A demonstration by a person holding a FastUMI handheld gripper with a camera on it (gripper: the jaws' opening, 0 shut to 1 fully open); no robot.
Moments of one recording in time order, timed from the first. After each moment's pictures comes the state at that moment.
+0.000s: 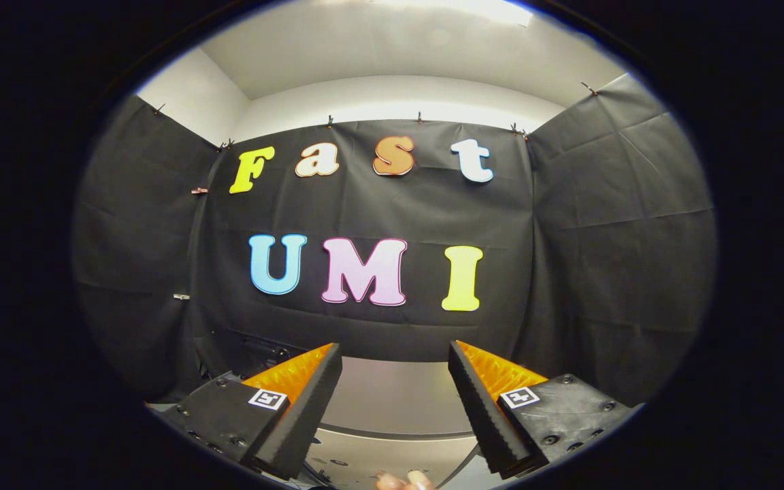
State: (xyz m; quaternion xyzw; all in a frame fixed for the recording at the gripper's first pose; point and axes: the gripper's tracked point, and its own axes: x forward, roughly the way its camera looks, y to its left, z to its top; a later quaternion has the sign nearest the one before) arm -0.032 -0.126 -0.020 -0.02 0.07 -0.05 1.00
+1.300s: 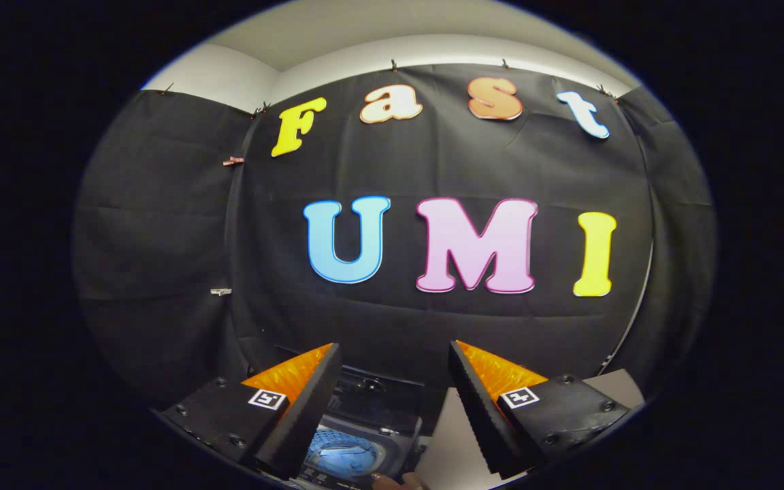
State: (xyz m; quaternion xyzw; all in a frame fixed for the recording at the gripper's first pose) arm 0.262 0.136 -0.144 0.03 0.19 0.07 0.98
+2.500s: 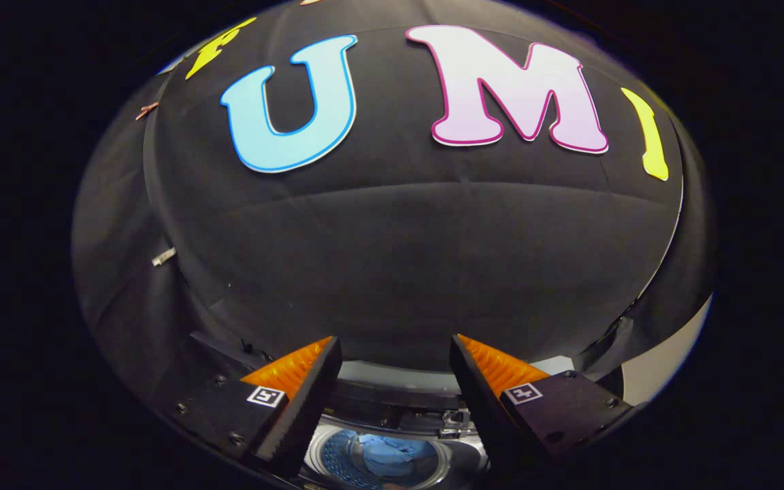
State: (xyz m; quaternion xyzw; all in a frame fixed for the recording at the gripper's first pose) arm 0.382 0.192 -0.387 0.08 0.40 0.00 0.91
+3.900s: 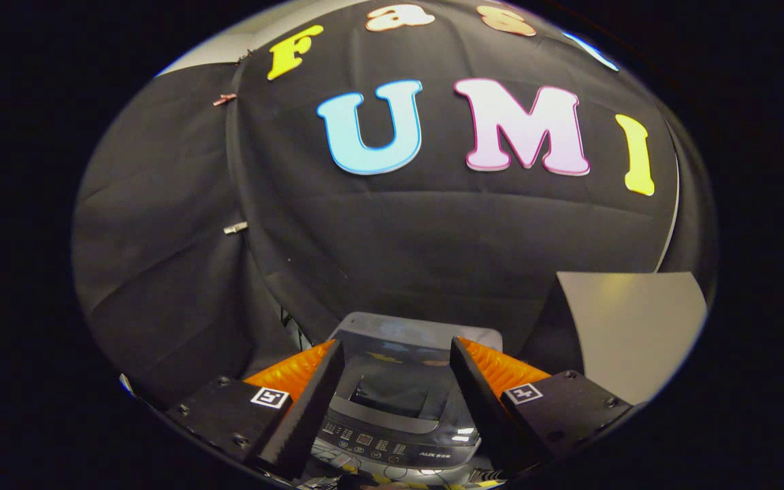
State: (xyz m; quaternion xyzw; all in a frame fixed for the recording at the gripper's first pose) arm 0.179 0.219 -0.252 0.07 0.33 0.09 0.94
